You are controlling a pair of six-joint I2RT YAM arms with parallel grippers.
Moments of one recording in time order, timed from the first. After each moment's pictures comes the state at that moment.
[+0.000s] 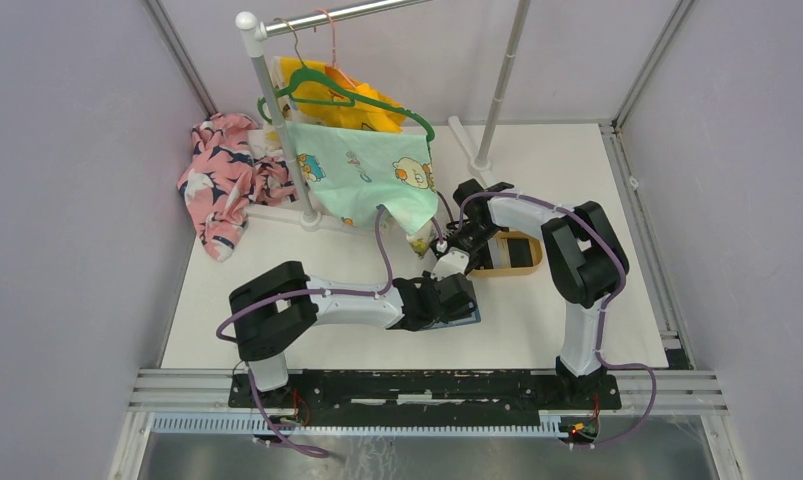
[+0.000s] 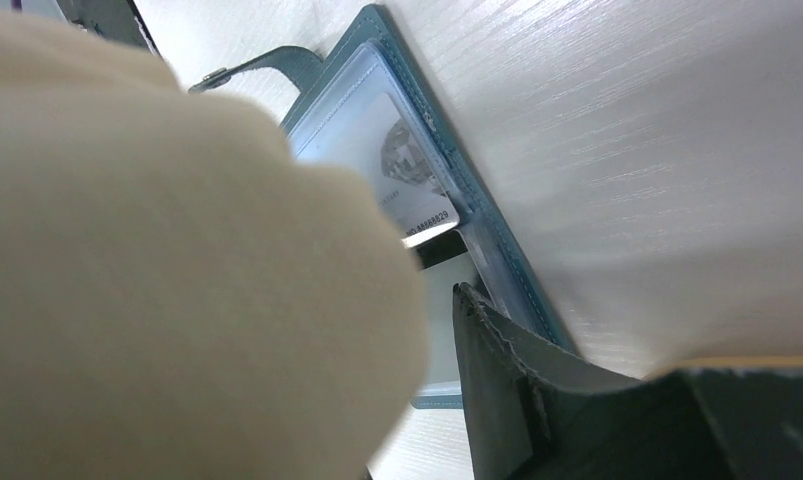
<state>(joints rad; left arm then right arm) -1.22 1.78 1.02 -0.23 -0.49 -0.62 0.49 1.97 1.31 -0.90 -0.77 -0.39</state>
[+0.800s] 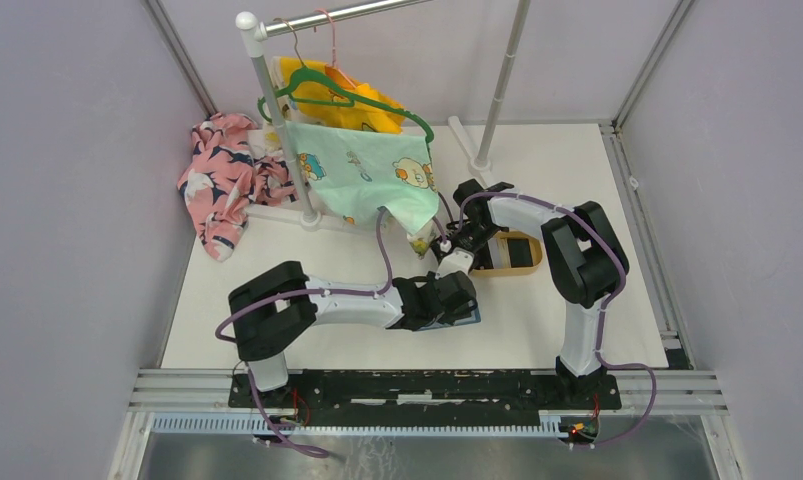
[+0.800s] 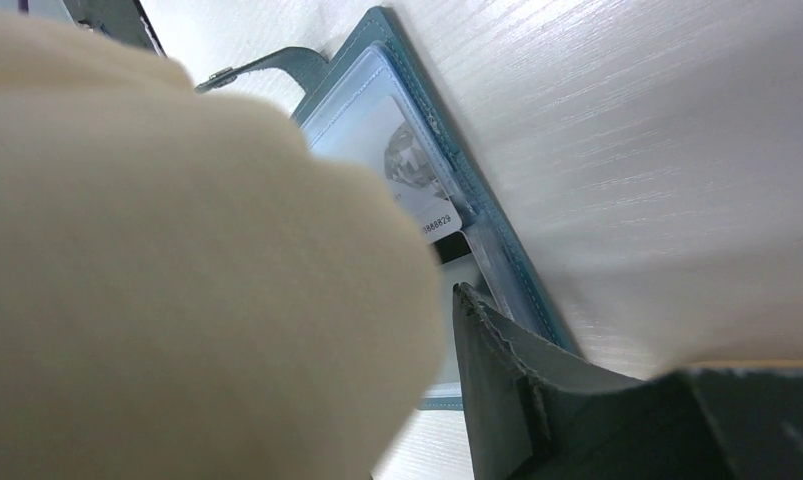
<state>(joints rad) -1.21 1.78 1.02 -0.19 -0.41 -0.62 0.49 1.97 1.31 -0.90 -0.78 -0.39</state>
